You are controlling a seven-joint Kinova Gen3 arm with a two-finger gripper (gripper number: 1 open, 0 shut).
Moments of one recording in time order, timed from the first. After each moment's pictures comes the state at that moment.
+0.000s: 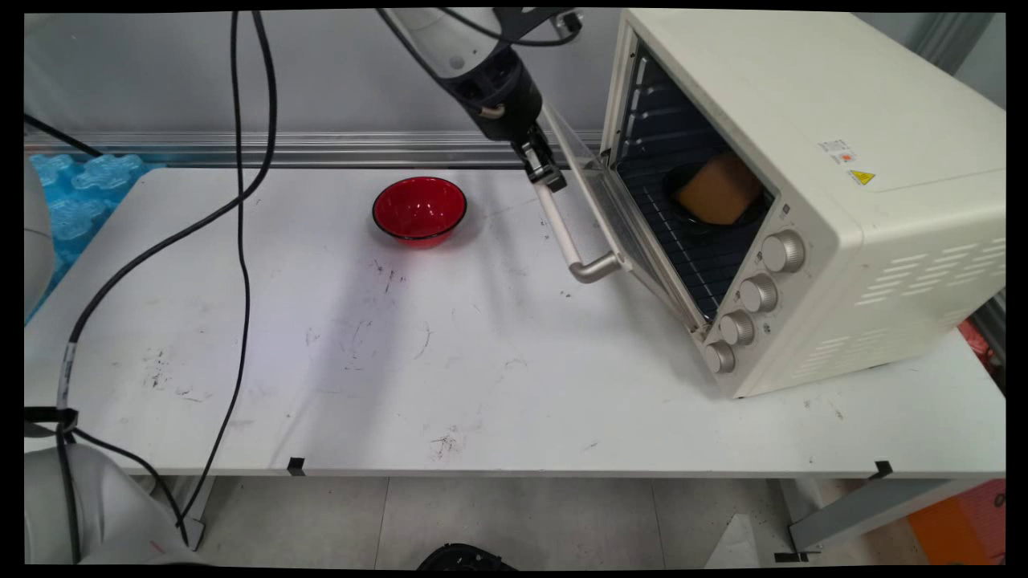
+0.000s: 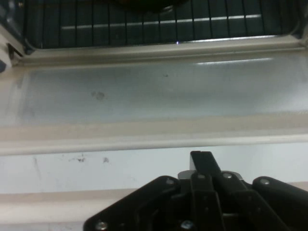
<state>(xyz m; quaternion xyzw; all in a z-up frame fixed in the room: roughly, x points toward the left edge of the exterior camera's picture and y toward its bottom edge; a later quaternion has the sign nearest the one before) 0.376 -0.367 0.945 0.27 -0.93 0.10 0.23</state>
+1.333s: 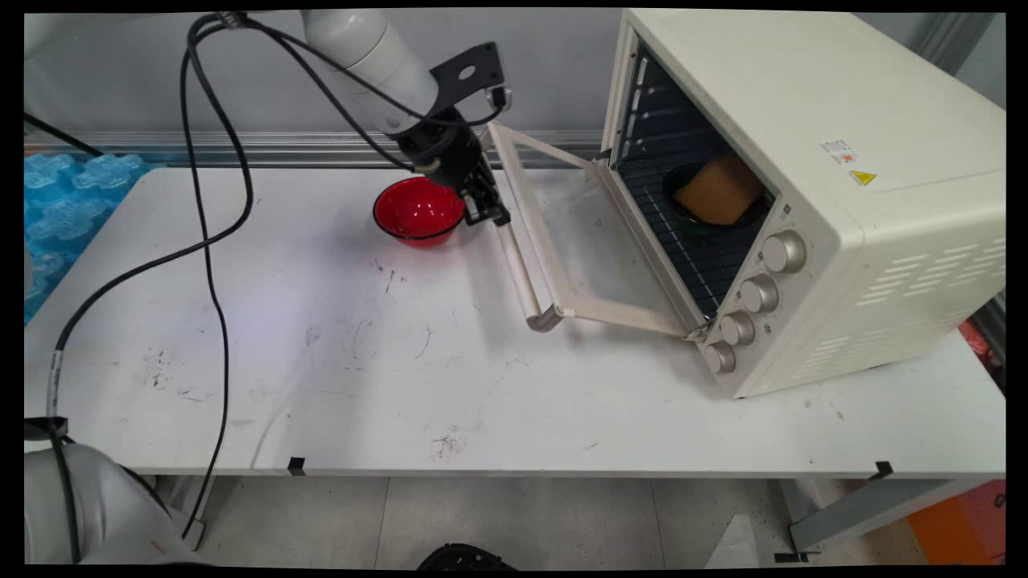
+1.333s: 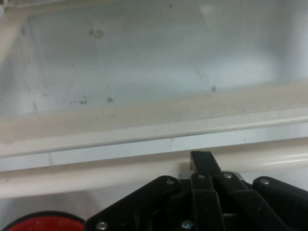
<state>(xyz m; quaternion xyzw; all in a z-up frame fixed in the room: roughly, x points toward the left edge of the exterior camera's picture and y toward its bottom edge) 0.429 -0.334 0.894 0.24 -0.94 0.11 0.20</state>
